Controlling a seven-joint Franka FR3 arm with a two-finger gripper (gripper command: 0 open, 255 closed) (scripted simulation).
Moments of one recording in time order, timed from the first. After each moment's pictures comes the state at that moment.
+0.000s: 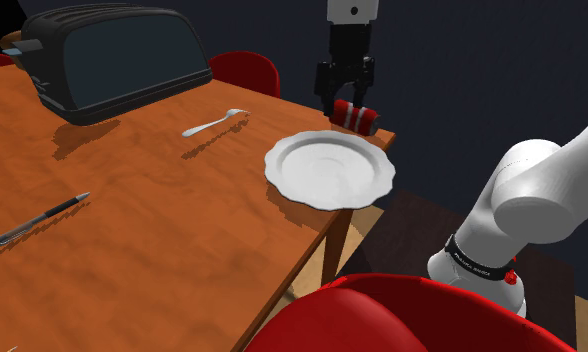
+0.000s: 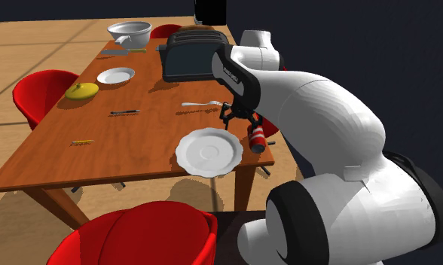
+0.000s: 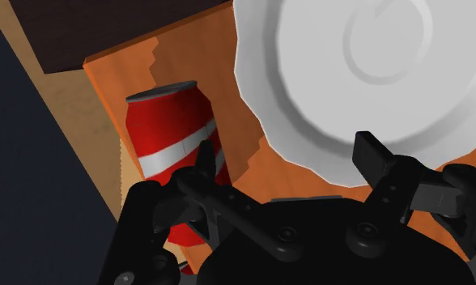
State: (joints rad) arm 0.04 -0.50 0.11 -2.22 0.17 1.60 0.31
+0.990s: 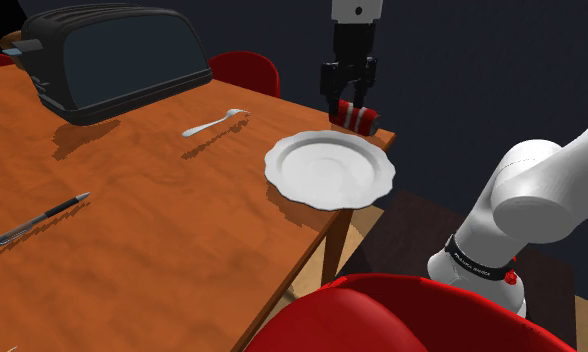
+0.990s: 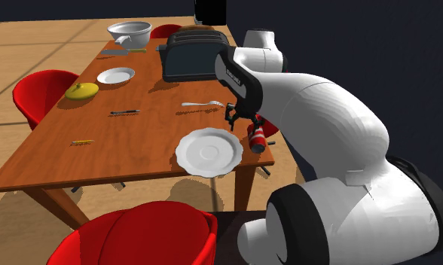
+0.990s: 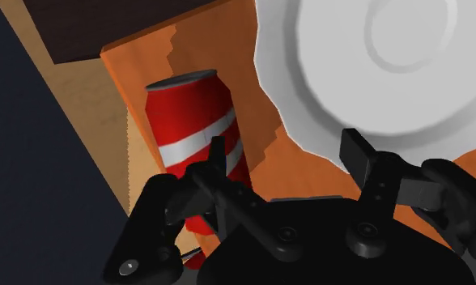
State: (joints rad) arm 0.02 -0.52 0.10 -2.24 0.14 1.63 0.29
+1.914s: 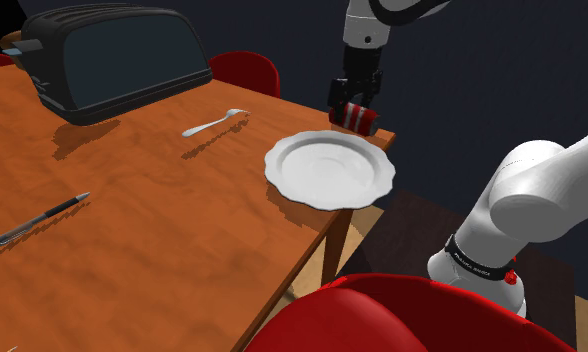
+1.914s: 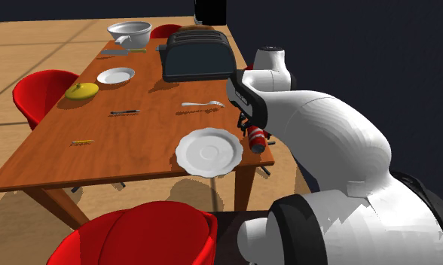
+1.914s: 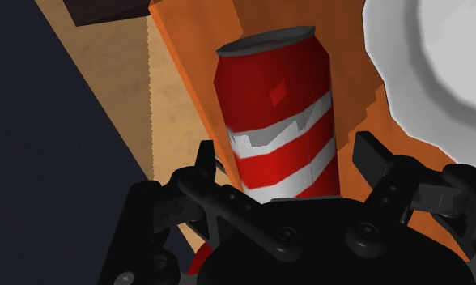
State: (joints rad) arm -0.02 -0.58 0.06 -2.41 0.04 1.83 0.24
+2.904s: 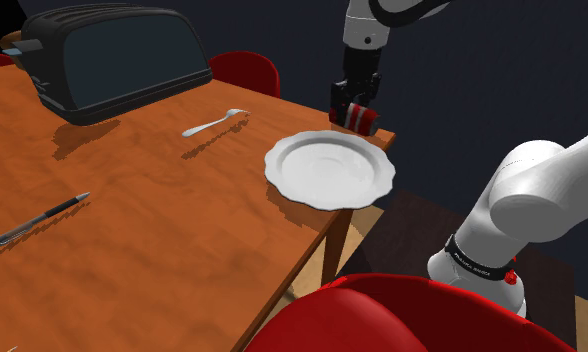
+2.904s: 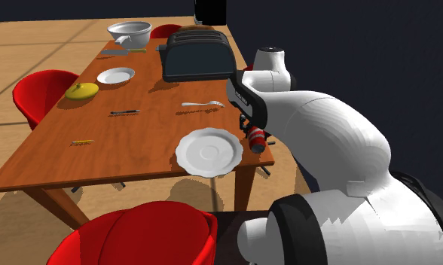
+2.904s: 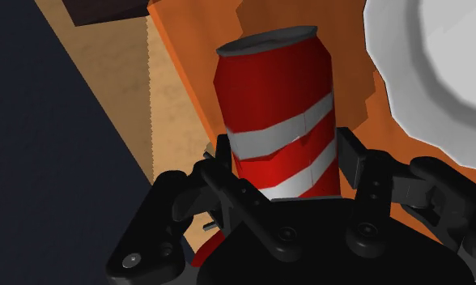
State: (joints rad) arm -0.02 -0.58 0.06 -2.41 0.04 1.83 0.24
